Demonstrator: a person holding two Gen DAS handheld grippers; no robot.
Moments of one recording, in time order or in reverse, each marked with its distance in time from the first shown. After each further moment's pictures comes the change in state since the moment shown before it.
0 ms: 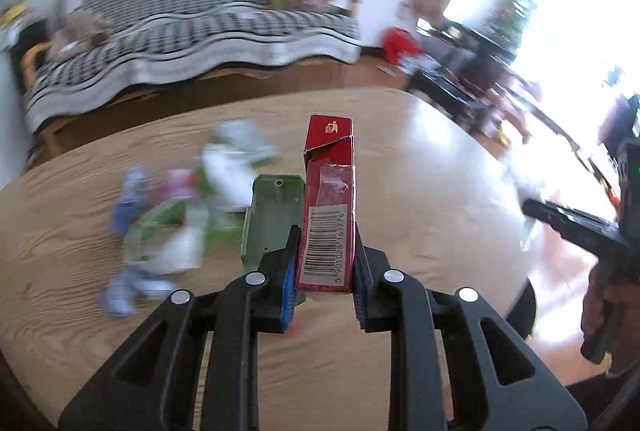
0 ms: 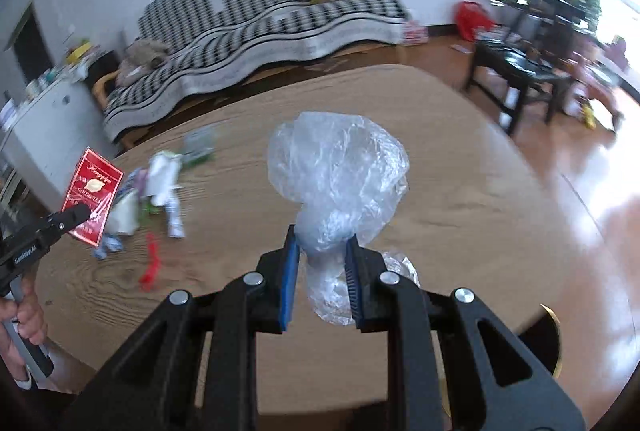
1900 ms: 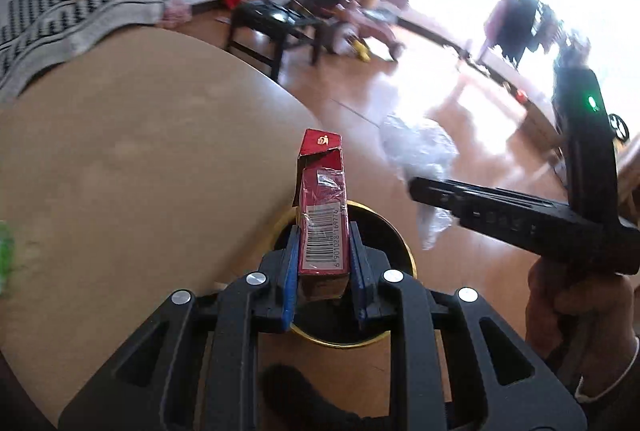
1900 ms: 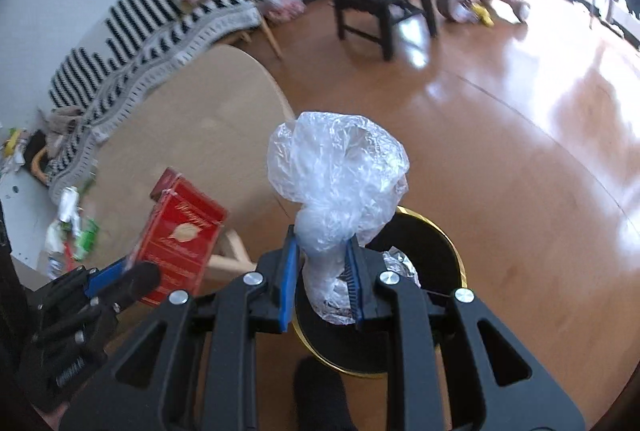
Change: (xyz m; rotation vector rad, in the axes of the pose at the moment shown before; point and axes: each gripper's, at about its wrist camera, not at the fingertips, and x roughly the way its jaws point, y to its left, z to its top) left arm 0.103 -0.325 -0.079 0.275 0.173 -0.366; right arm -0.053 -0.229 -0.119 0.360 0.094 -0.162
